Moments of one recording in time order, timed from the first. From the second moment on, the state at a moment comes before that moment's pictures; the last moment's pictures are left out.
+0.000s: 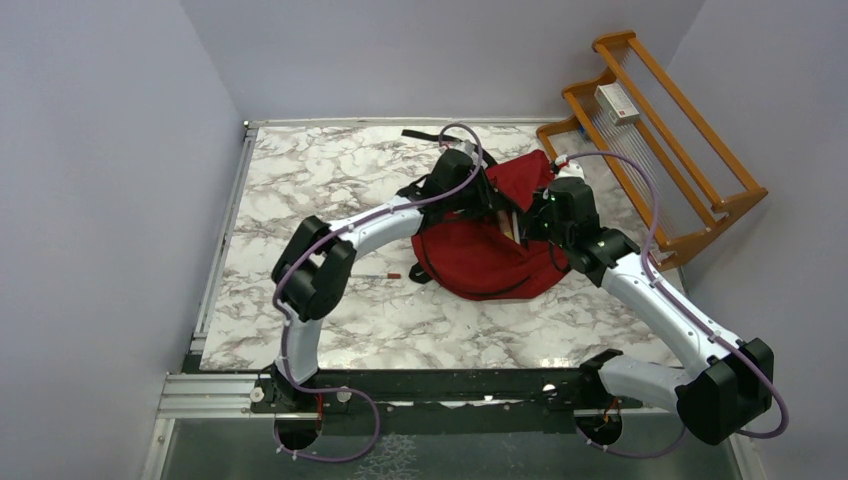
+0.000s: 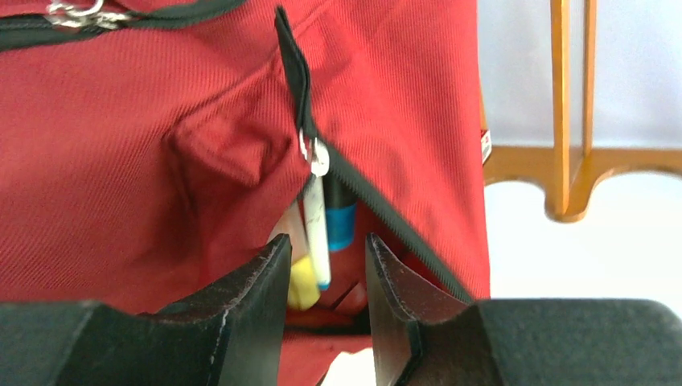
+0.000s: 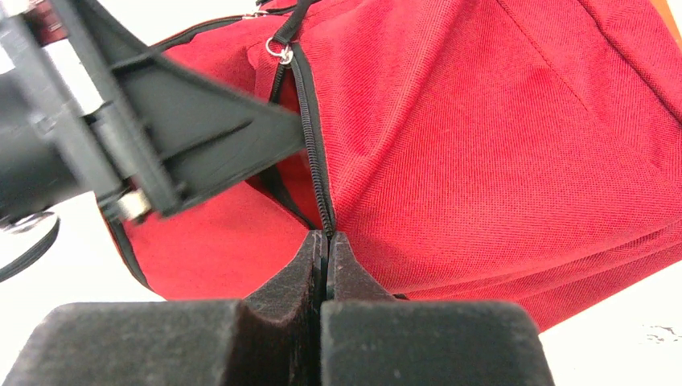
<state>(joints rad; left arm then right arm) -0.74 2.03 1.55 -0.04 0.18 -0.96 0.47 1.13 0.91 -0.35 0.18 0.44</state>
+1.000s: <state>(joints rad) -0.67 1.29 0.86 -0.35 -0.23 -0.85 0.47 1.13 0.88 -0.34 0.19 0.43</state>
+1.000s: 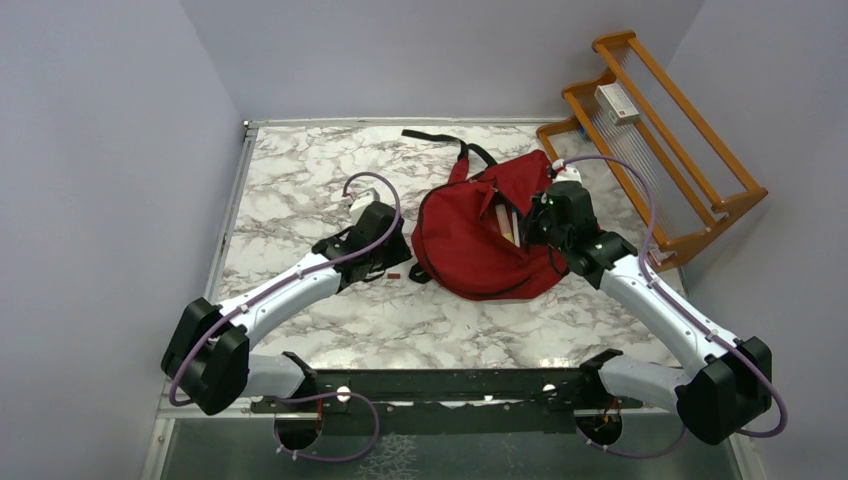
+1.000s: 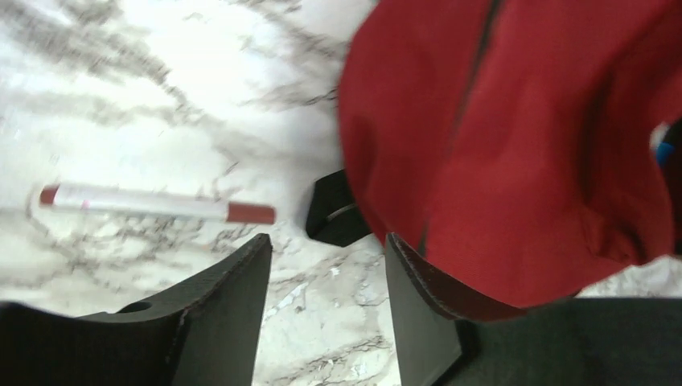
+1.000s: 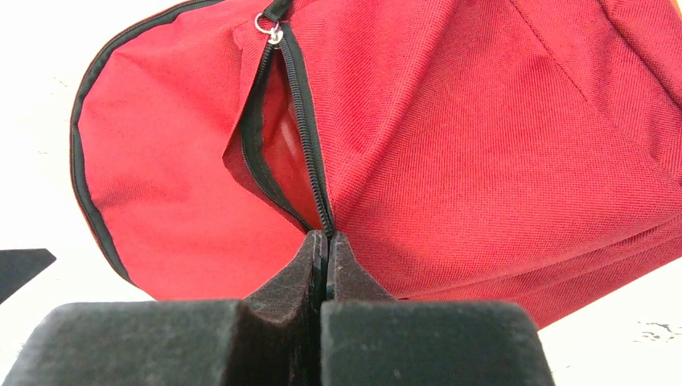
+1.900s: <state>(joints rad) -0.54 1.56 0.93 -0.68 -0.37 -1.42 0.47 1.13 0.88 -0.34 0.19 0.43</state>
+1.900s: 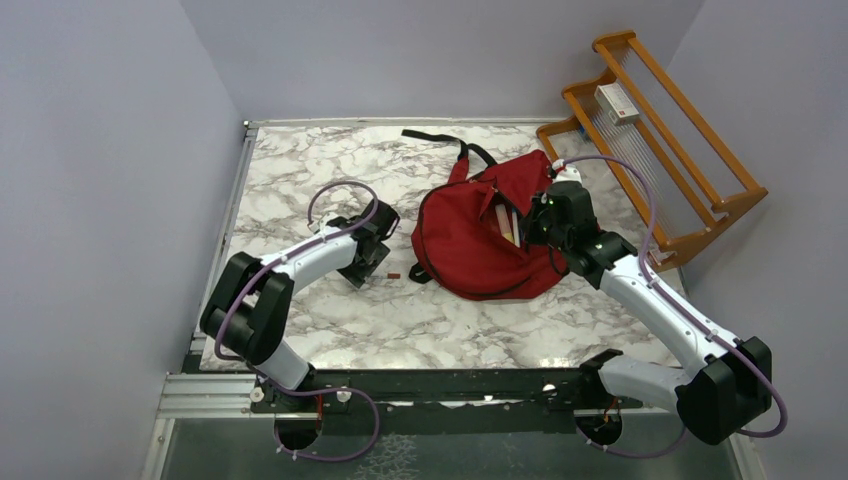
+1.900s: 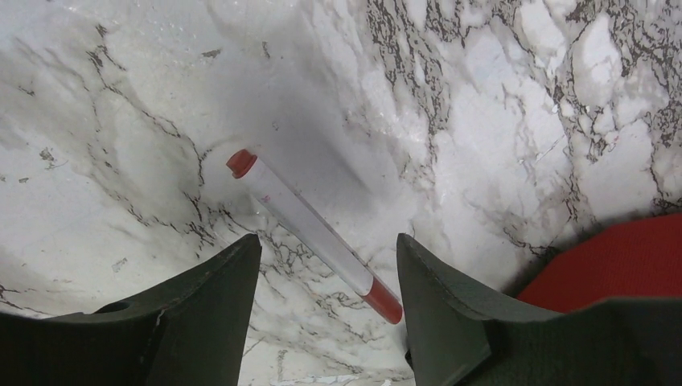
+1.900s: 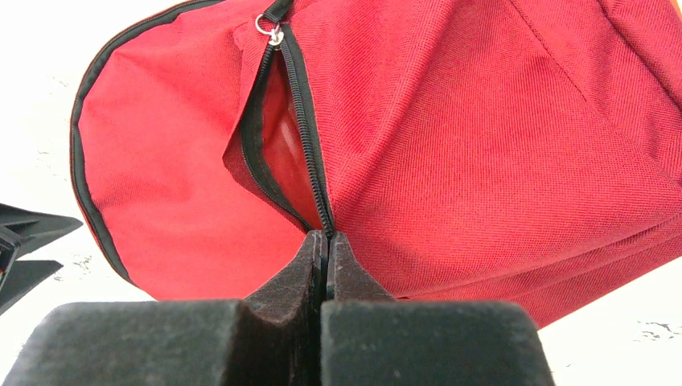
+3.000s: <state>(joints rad) -0.52 1.64 0.97 -0.64 -0.38 -1.33 0.47 1.13 0.88 -0.34 0.19 0.43</state>
